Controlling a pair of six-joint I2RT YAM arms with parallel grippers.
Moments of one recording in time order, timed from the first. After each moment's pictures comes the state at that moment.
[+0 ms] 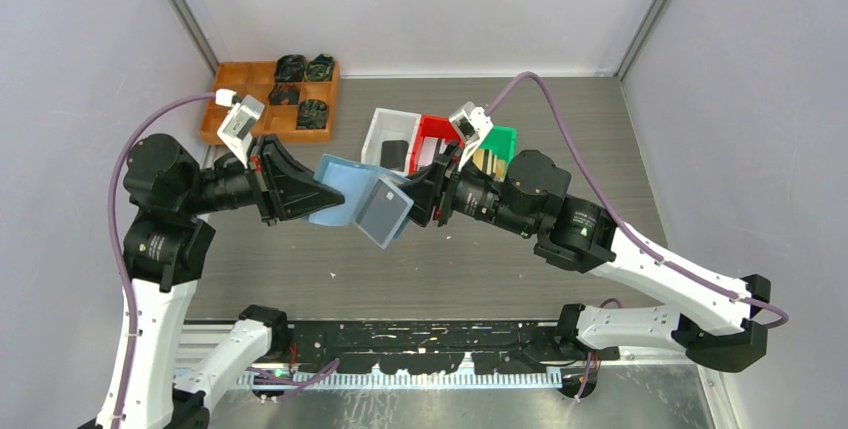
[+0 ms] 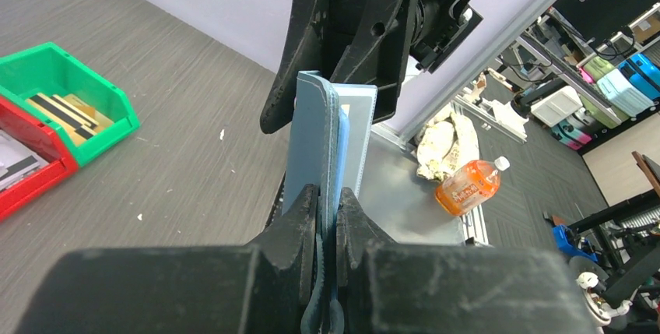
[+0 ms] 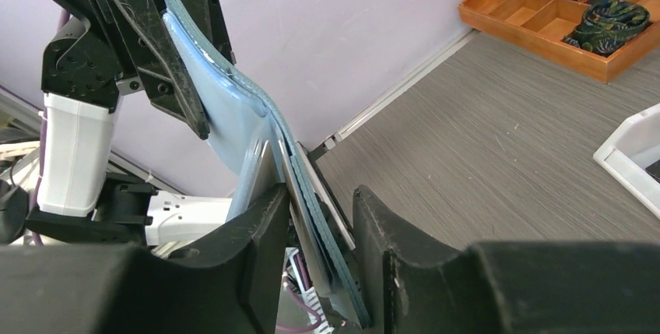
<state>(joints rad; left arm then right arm) -0.22 0.83 1.33 -0.43 1.15 -0.56 1.12 1.06 1.28 -0.19 -0.02 0.52</state>
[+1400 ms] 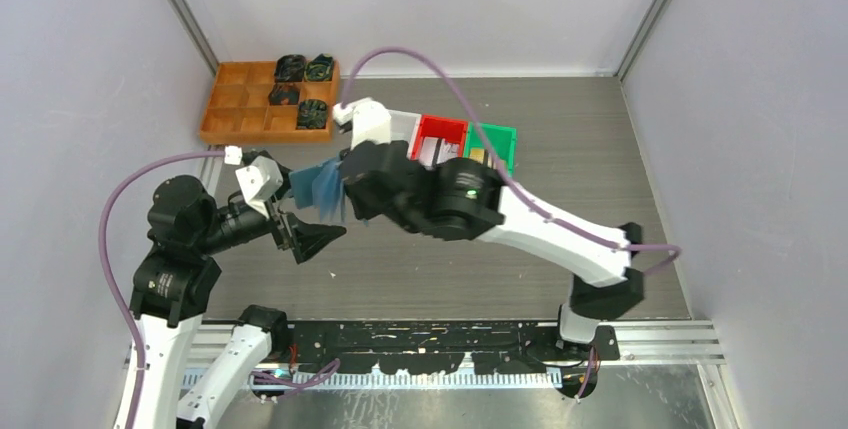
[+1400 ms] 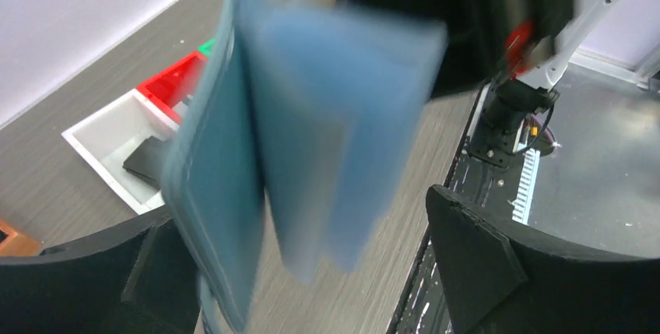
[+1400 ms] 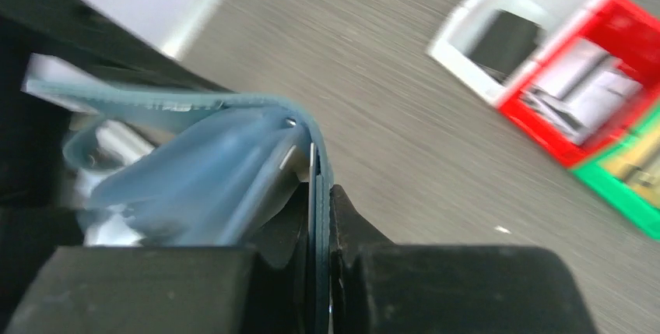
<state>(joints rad) -0.22 0.63 1.11 -0.62 0.86 0.07 1.32 1.67 2.13 -0.95 0.49 0.56</state>
